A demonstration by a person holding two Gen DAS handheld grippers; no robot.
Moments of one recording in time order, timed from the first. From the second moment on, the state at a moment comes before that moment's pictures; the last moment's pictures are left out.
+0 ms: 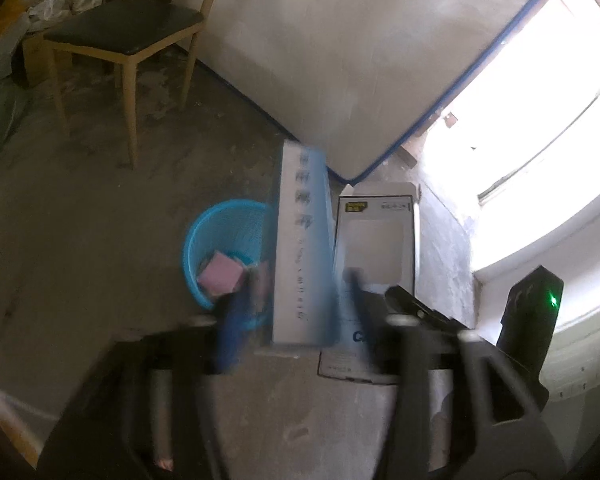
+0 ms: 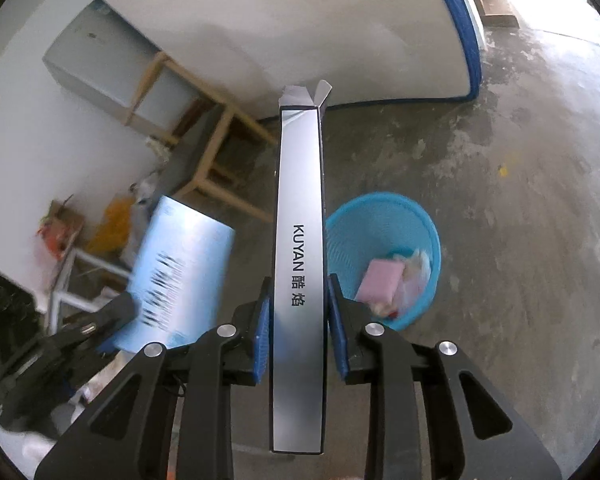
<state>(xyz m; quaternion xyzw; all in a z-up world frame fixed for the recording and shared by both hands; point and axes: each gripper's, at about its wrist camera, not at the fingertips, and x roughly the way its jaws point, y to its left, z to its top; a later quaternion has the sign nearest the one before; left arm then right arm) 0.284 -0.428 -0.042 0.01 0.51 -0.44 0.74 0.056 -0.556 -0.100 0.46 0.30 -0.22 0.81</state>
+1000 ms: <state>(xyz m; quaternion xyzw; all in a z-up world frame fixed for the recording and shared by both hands) 0.241 -0.155 0.068 -0.02 0.41 -0.39 0.83 0.063 -0.496 -0.087 0.38 0.38 -0.18 0.82</state>
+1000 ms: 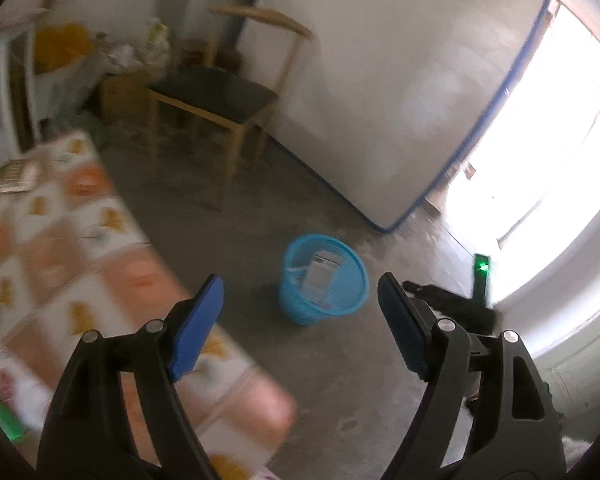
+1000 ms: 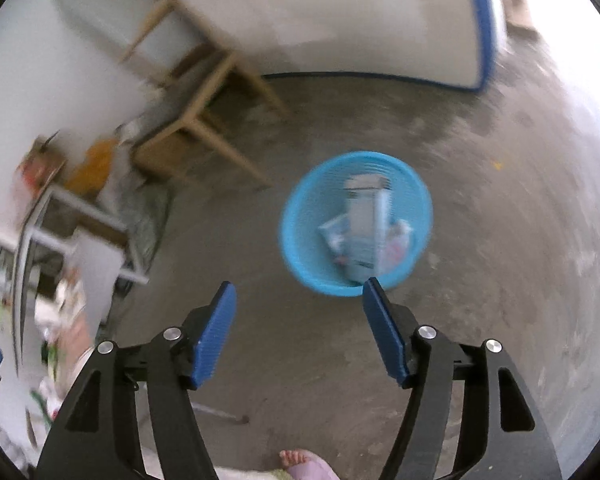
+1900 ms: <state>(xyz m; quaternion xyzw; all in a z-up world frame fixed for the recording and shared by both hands) 0.378 0.152 0.074 -0.18 0.45 -0.13 0.86 0.225 -0.111 0.020 0.12 0.44 0.25 0.85</state>
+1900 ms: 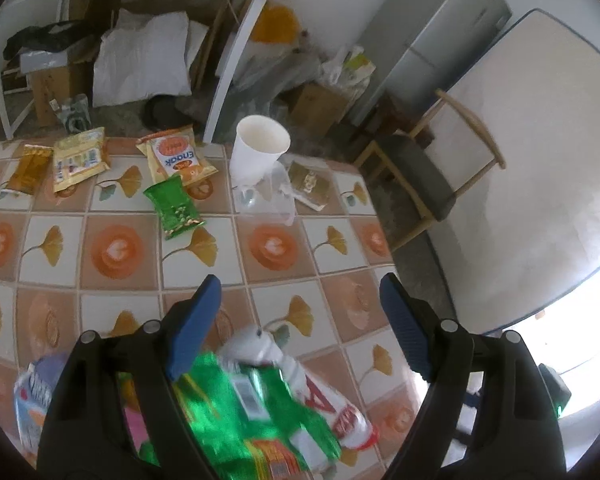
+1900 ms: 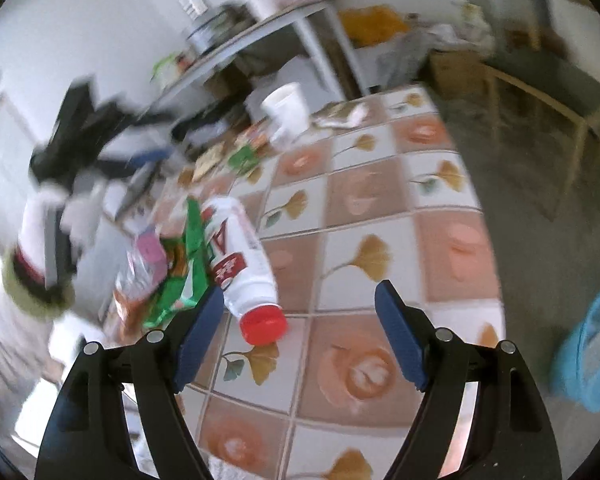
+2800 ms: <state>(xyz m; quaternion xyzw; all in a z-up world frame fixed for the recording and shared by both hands) 0.535 0.123 -0.021 -0.15 0.55 -0.05 0.82 0.308 -0.021 -0.022 0.02 0.50 0.39 0.77</state>
